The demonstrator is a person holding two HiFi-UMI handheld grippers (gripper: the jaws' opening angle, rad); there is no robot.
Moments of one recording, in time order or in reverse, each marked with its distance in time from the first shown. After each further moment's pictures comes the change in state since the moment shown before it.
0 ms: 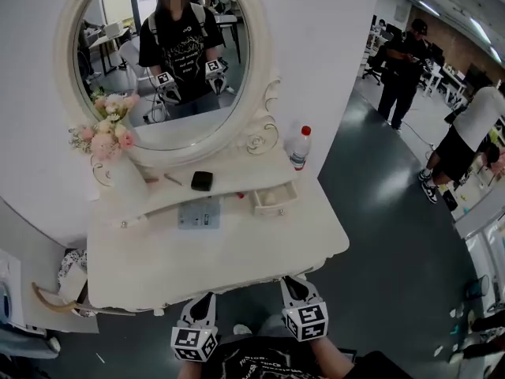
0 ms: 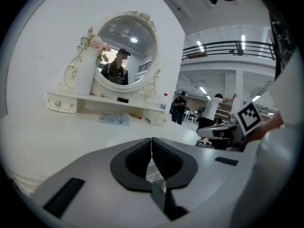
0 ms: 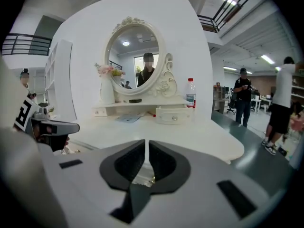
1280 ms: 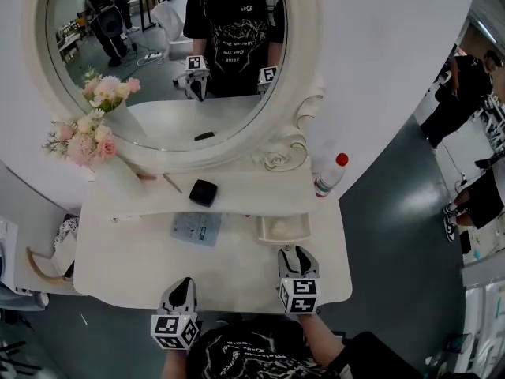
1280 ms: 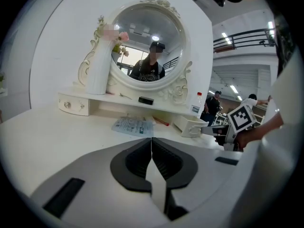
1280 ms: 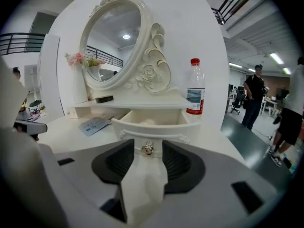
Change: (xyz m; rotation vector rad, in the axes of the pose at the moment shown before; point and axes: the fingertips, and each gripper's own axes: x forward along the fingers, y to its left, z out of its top) left arm 0.089 0.064 0.041 -0.112 0.020 0.310; right arm 0.174 -0.109 0.068 -0.026 0.063 0.007
